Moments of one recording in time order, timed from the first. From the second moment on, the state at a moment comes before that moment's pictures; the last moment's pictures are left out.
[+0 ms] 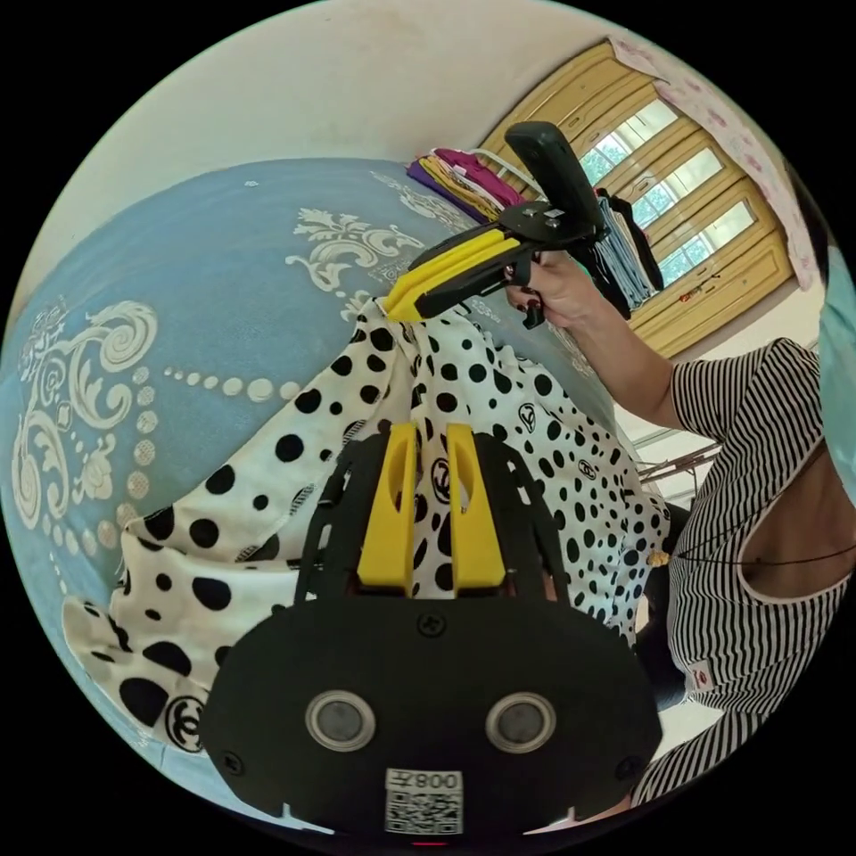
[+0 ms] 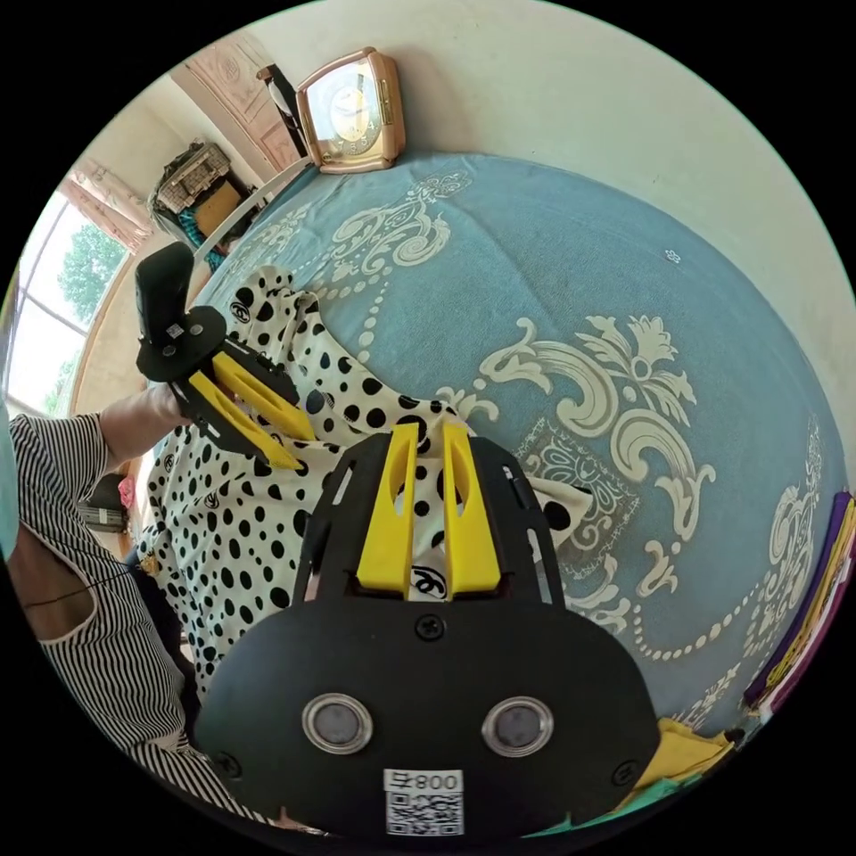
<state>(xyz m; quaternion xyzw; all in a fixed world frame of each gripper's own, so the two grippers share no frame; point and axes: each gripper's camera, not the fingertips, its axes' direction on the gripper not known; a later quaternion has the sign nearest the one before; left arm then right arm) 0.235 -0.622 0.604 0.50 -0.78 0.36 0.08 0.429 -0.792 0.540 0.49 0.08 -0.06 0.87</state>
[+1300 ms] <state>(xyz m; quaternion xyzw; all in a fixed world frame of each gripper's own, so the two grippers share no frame) 0.057 -0.609 0.548 0.72 -0.65 0.22 -0.11 0.316 -0.673 0.621 0.53 0.10 -0.03 0.84</state>
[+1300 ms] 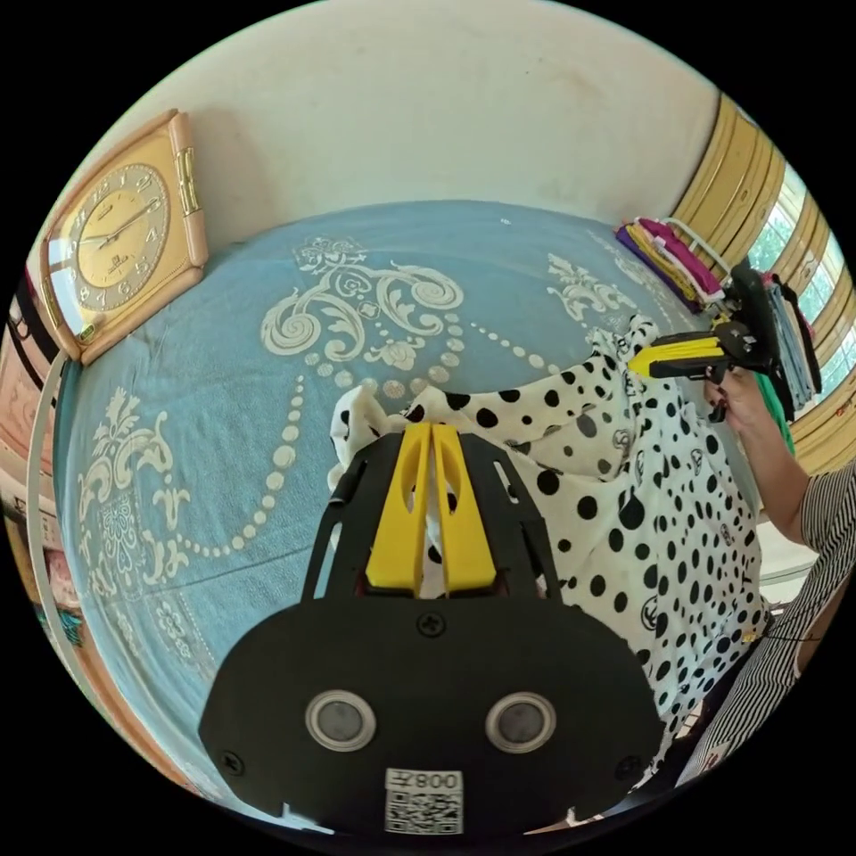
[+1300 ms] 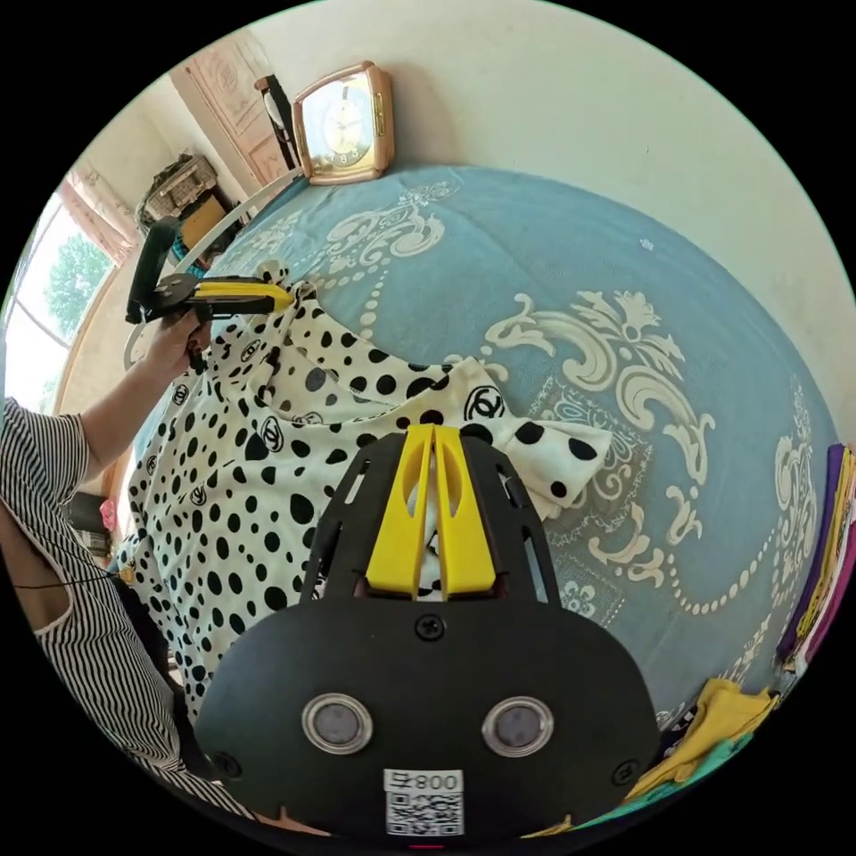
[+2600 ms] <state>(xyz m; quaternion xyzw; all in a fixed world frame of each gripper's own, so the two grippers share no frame) -0.252 -0.568 0.413 0.84 -0.47 0.27 0.05 0.292 -0.421 0.827 0.49 -0.04 0.14 0.86</state>
